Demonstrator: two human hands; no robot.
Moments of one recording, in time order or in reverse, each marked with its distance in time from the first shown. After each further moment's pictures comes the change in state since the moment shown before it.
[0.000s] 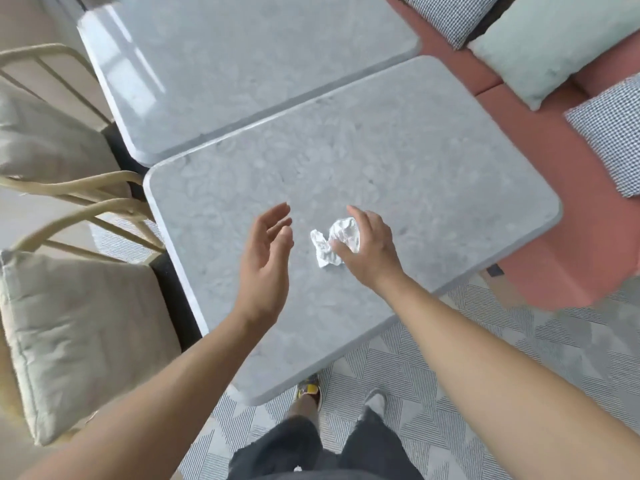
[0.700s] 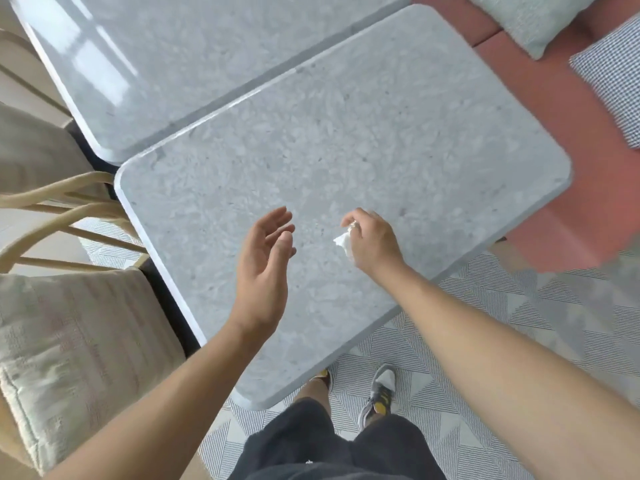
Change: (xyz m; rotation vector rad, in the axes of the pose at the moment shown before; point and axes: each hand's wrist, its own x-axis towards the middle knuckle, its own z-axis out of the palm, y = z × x) left_hand 0.010 -0.026 -0.001 0.009 -0.069 -0.101; right_hand 0.014 0.016 0.023 0.142 -0.023 0.138
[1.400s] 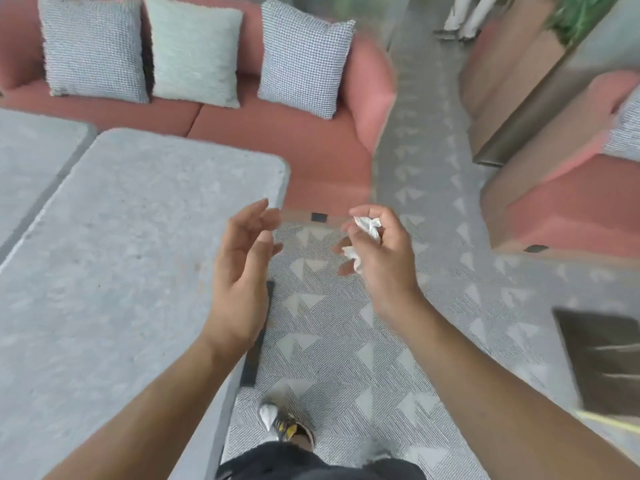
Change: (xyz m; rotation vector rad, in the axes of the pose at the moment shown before) left_hand -0.119 0.100 0.205 -0.140 -0.855 0.252; right_hand -0.286 0.030 -0.221 0.917 0.971 0.146
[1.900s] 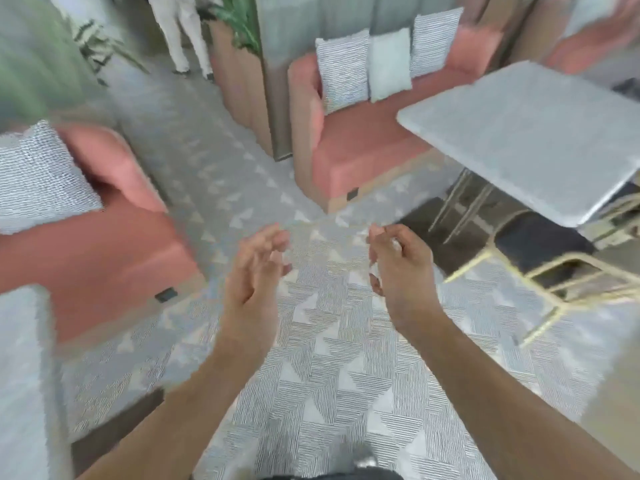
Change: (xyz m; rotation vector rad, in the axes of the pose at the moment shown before) left_hand -0.184 -0.003 0.336 -0.061 -0.752 -0.045; right_hand -0.220 -0.031 -0.368 0.117 0.854 -0.038
